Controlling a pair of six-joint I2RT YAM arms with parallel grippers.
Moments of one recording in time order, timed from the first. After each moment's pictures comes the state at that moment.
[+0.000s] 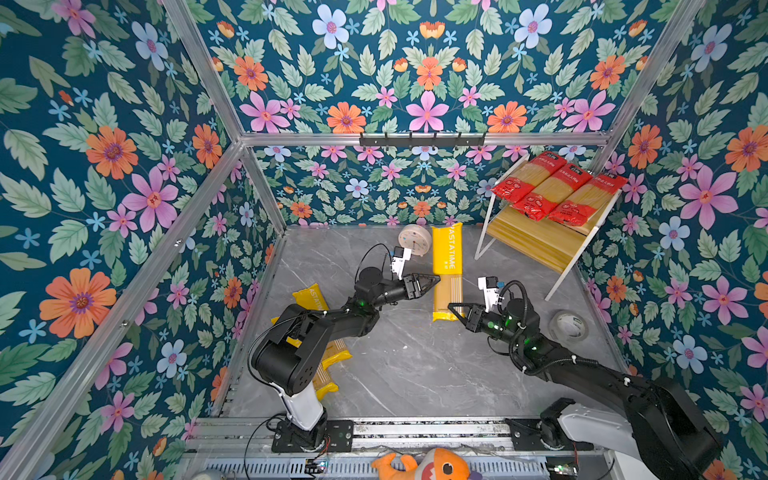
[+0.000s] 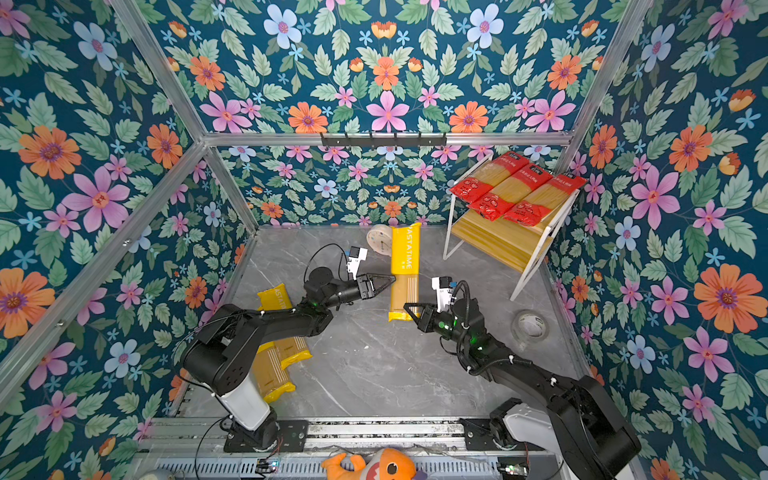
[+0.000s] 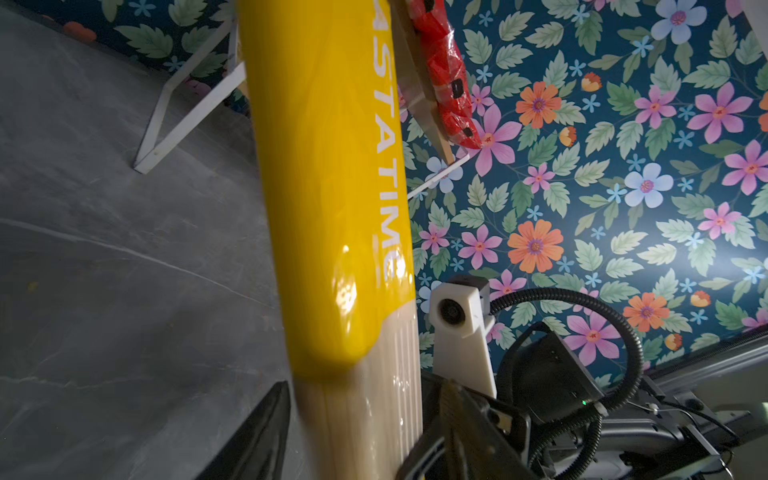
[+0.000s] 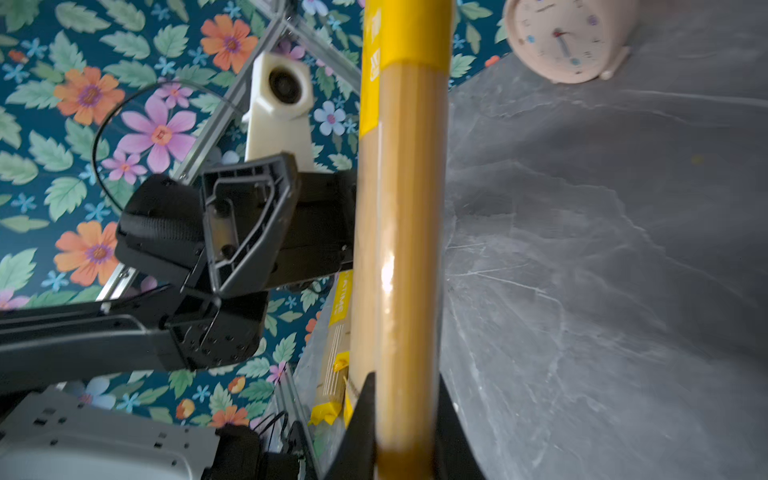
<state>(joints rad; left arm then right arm) -0.55 1.72 0.77 1.00 0.72 -1.01 0.51 1.12 0.39 0.53 -0.35 0.85</state>
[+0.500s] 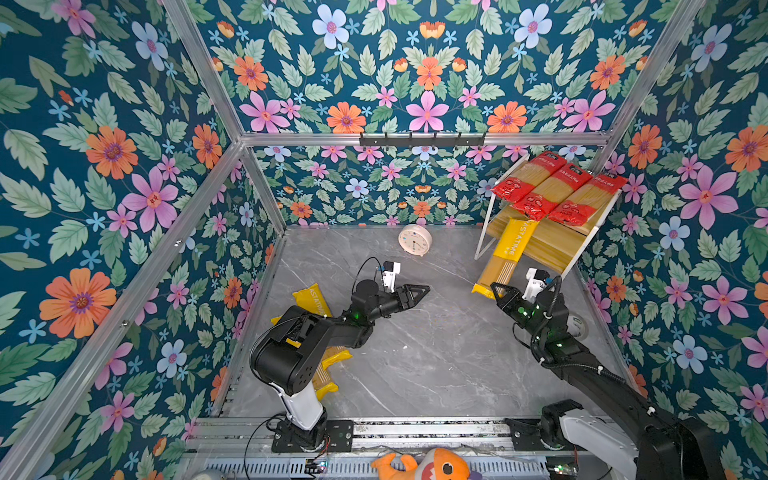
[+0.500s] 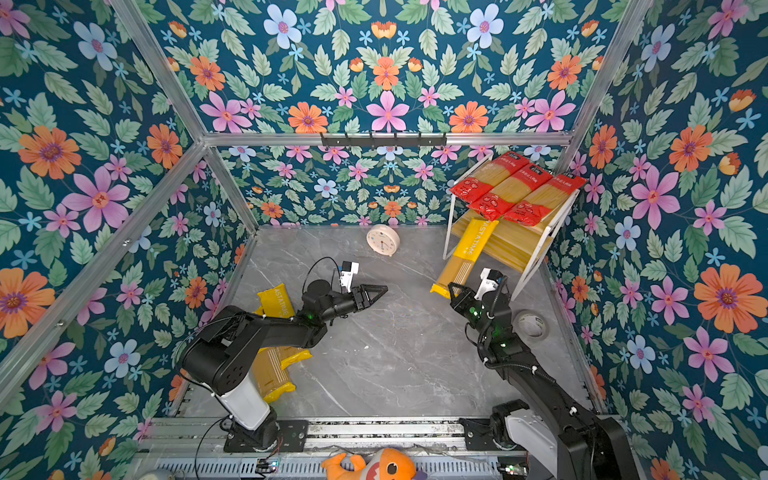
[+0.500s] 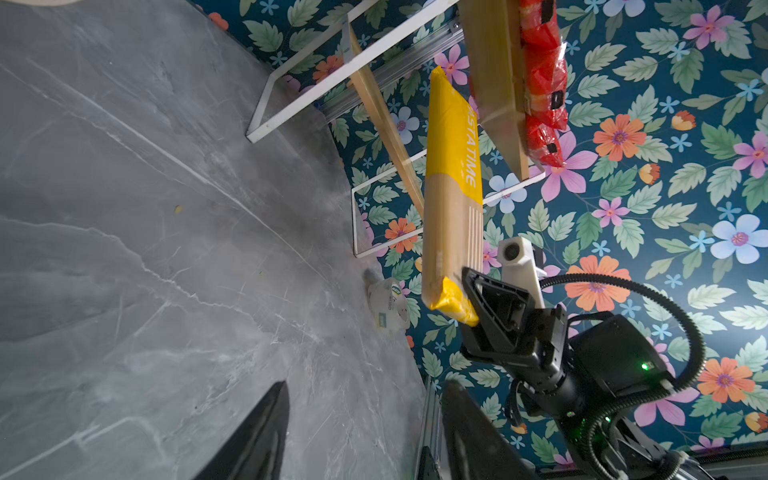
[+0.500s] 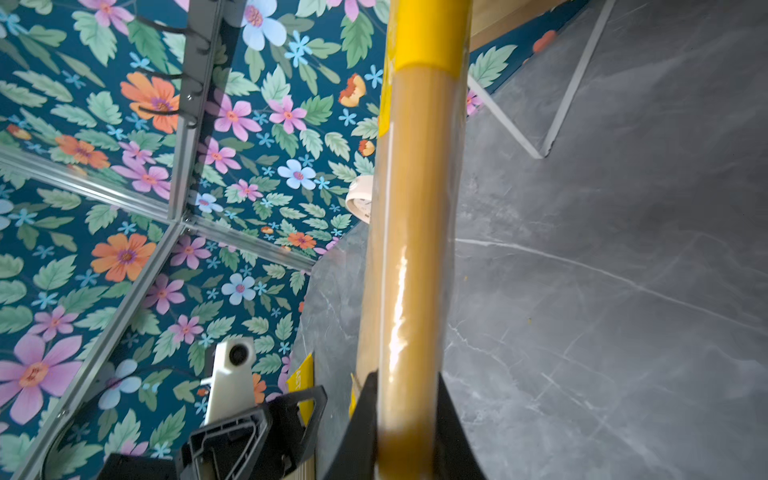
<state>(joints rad) -0.54 1.72 0.63 1.00 0.61 -1.01 0.23 1.01 0.46 0.32 -0.18 0.91</state>
